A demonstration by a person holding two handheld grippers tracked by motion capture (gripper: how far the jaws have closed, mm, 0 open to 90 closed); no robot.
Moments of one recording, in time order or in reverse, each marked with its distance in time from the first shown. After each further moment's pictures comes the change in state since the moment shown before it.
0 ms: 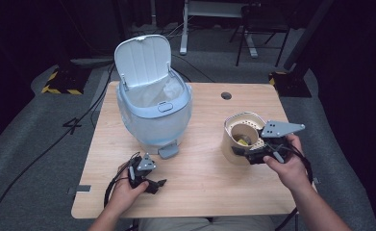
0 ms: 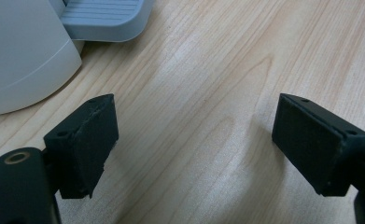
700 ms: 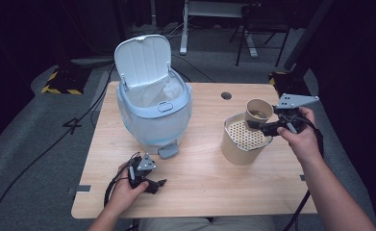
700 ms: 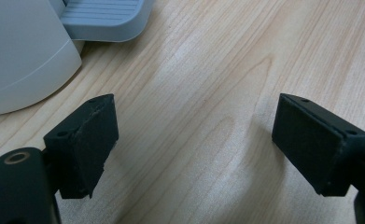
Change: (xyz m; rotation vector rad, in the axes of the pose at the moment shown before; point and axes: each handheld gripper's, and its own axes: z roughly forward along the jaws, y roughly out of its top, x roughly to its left) left arm 0.000 0.000 0.000 0.000 0.000 0.000; right arm -0.080 0.016 -0.014 0.021 -0.084 -0.004
